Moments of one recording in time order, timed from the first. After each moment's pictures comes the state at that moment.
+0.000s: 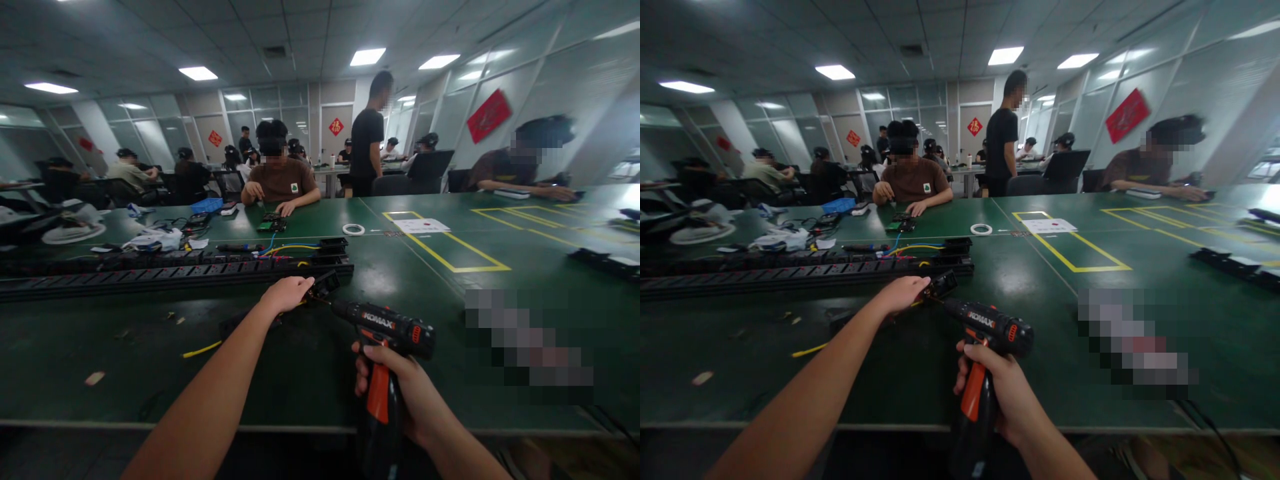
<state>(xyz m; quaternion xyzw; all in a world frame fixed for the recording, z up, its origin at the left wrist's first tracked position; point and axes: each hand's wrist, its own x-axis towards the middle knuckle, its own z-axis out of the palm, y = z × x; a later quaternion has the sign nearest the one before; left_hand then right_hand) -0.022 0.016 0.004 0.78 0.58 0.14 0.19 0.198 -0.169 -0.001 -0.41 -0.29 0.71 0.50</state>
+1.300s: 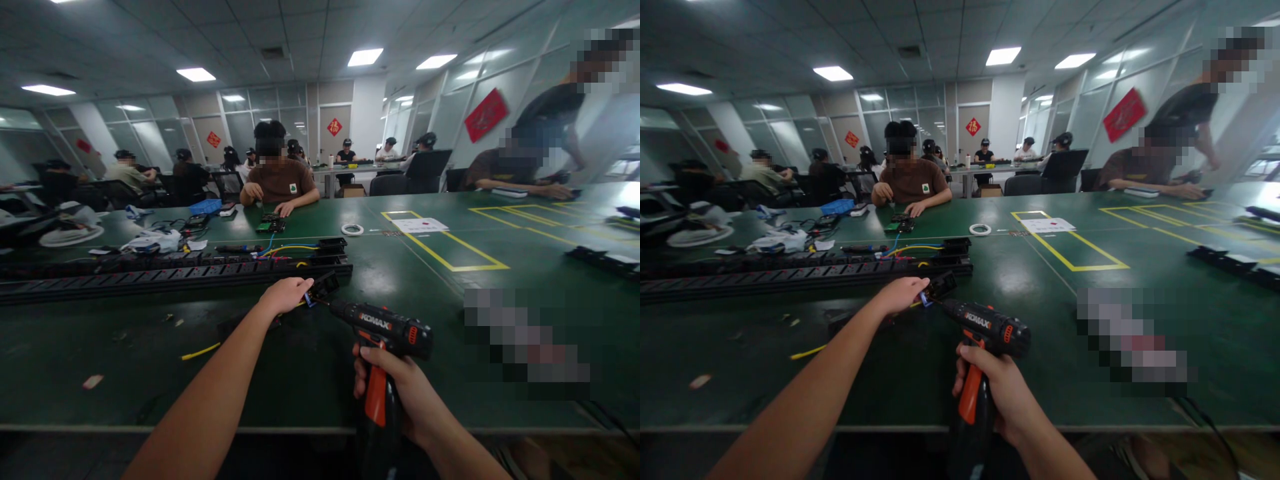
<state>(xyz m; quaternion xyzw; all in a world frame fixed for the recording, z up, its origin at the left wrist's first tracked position) -0.021 0.015 0.006 0.79 0.58 0.13 0.18 0.197 -0.169 0.000 -0.42 -0.32 0.69 0.49</state>
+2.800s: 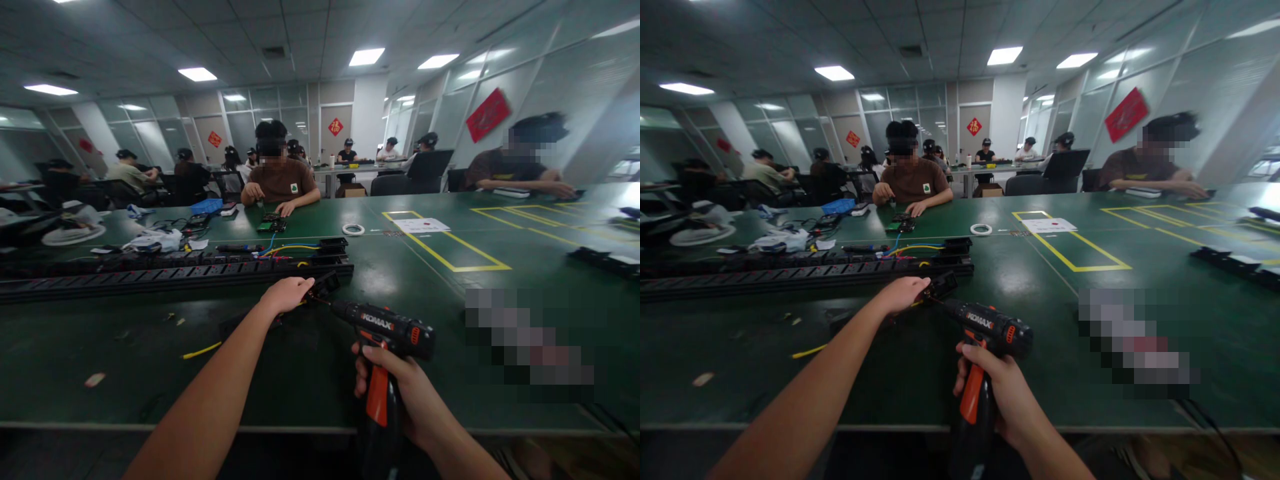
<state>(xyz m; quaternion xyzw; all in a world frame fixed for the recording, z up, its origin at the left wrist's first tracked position) -0.022 0.017 0.004 0.78 0.58 0.13 0.19 0.196 -0.171 0.000 -0.43 -0.31 0.69 0.50</state>
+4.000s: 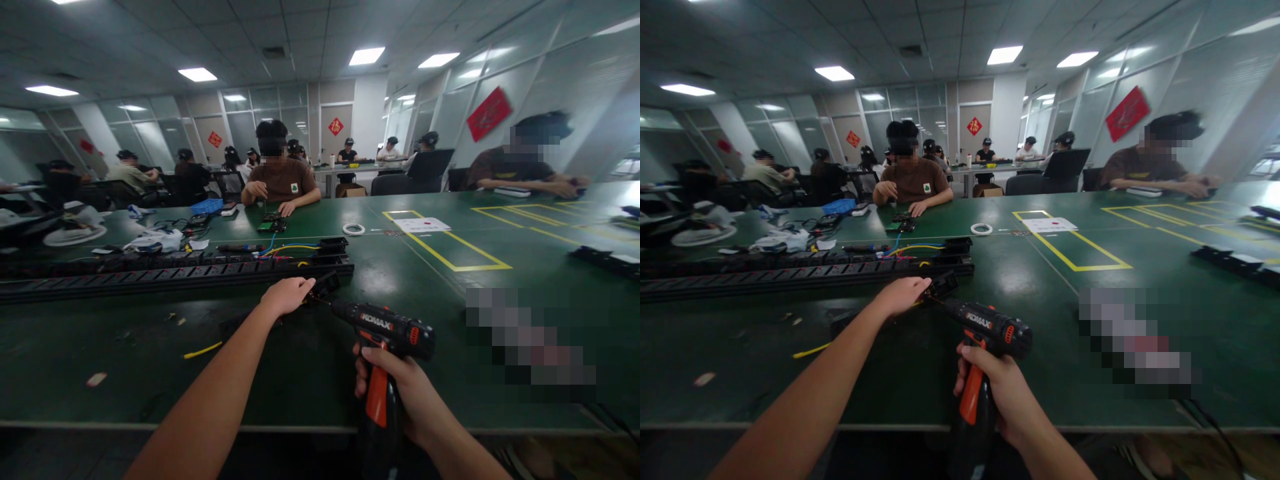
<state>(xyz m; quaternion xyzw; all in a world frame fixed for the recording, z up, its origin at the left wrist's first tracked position) -0.020 0.010 0.008 0.78 0.60 0.12 0.17 0.196 -0.171 -0.001 -0.42 -0.32 0.69 0.50</state>
